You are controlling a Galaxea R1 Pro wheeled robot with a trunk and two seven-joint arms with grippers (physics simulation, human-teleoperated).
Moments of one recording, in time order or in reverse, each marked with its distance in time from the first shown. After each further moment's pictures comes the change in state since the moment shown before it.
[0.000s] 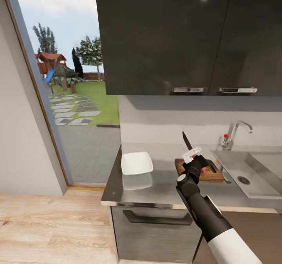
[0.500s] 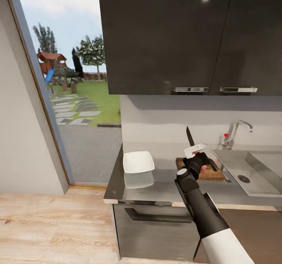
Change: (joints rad) left arm -0.032 0.011 0.000 -0.001 0.005 -0.309 0.000; right arm -0.001 0.082 -0.101 -0.079 0.000 0.011 -0.012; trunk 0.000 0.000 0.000
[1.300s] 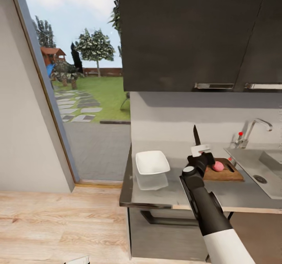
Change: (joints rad) left arm 0.001 -0.001 0.000 -0.002 0.003 -0.193 0.001; right arm 0.001 0.013 -0.092 -0.034 -0.052 -0.039 -0.008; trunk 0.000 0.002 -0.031
